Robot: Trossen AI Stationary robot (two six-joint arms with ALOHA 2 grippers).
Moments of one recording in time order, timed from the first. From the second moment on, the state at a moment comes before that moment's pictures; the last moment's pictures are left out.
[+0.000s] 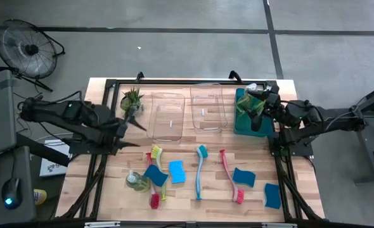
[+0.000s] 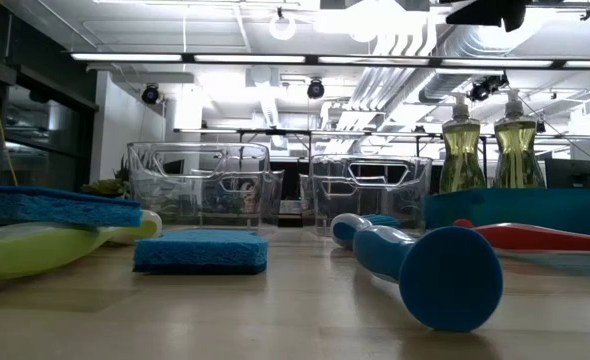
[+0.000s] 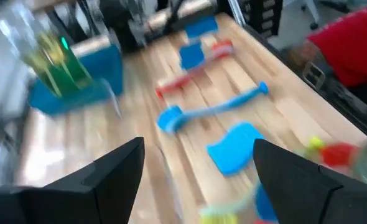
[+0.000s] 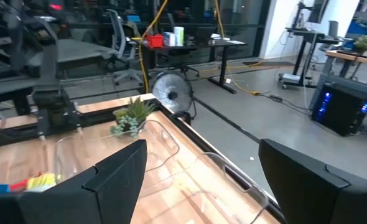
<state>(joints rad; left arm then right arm) -0.25 0.74 0.97 -0.71 -0.05 0.23 0.12 0.60 0.74 -0.27 0.67 0.07</state>
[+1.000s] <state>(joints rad) -0.99 0.75 0.65 -0.62 -0.33 -0.42 0.23 0.69 0.74 -0.27 0.64 0.11</state>
